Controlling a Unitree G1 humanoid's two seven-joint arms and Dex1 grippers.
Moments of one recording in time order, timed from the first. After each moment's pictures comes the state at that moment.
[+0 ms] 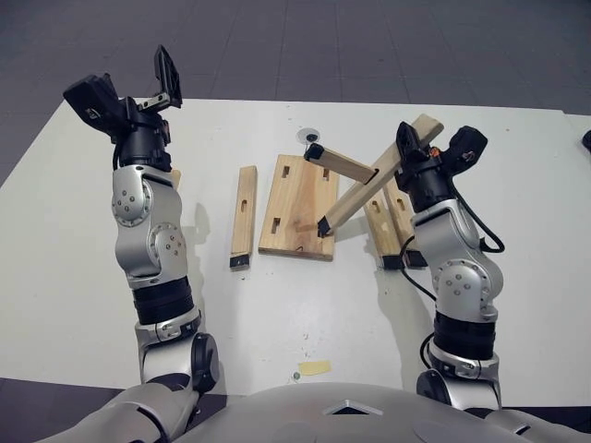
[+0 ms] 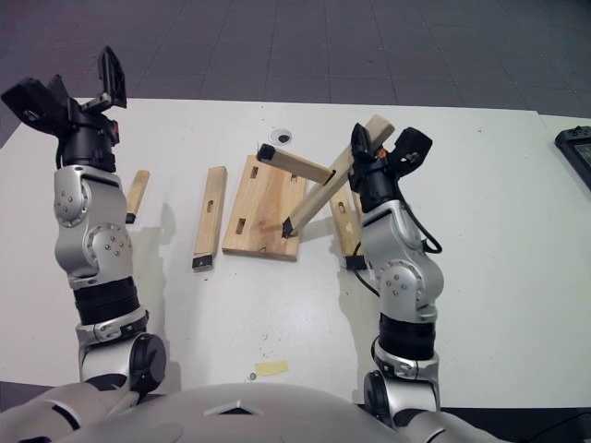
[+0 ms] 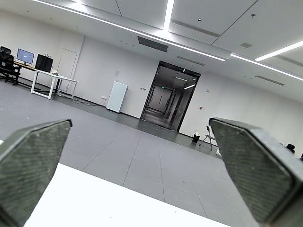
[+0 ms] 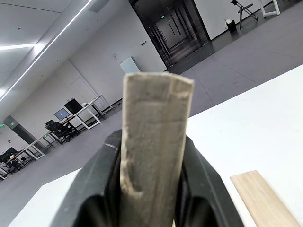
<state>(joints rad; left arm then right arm) -0.42 0.10 0.29 -0.17 -0.37 0.17 0.05 -0.24 -0.06 -0.08 -0.33 0.73 0.45 -0.25</state>
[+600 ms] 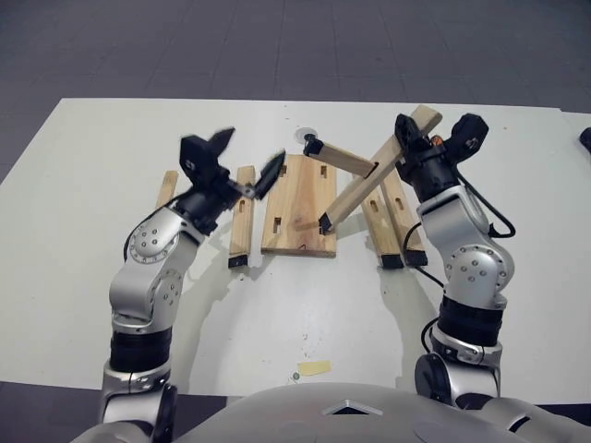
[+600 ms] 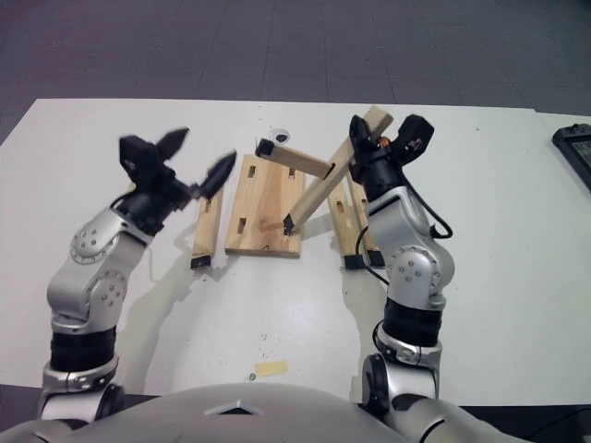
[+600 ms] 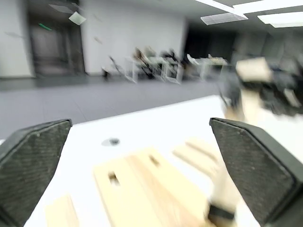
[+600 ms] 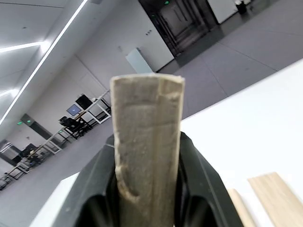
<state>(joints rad) -0.09 0.37 0.02 -0.44 -0.48 0.44 -0.44 -0.37 -0.07 -0.21 -0.35 0.90 0.64 -0.26</state>
